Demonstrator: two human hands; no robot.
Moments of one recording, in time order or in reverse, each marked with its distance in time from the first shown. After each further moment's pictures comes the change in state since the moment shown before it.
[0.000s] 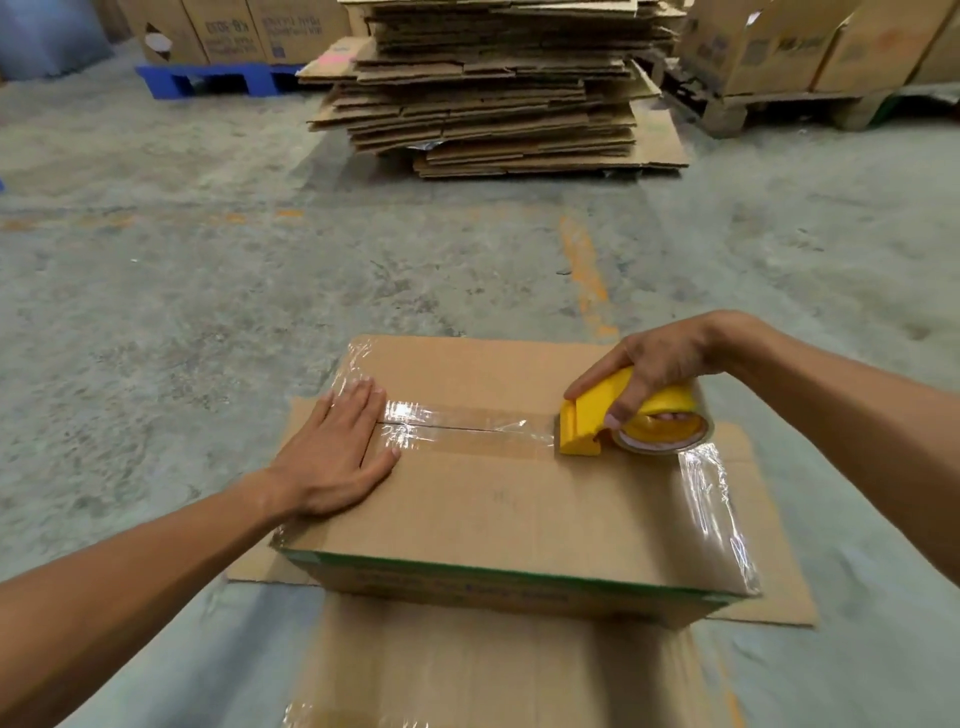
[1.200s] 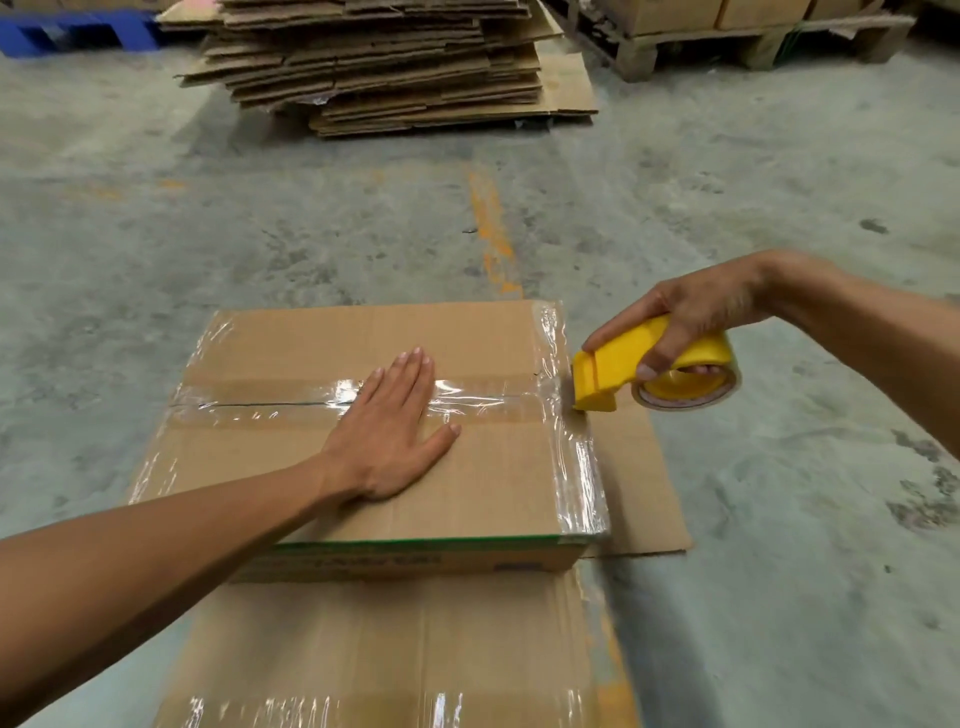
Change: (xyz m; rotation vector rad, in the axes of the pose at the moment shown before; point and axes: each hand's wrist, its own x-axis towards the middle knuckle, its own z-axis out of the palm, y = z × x) left_hand 0.060 0.185 0.014 -0.062 0.008 0.118; right_hand -0.091 0.141 -0.015 0.155 -0.046 0.035
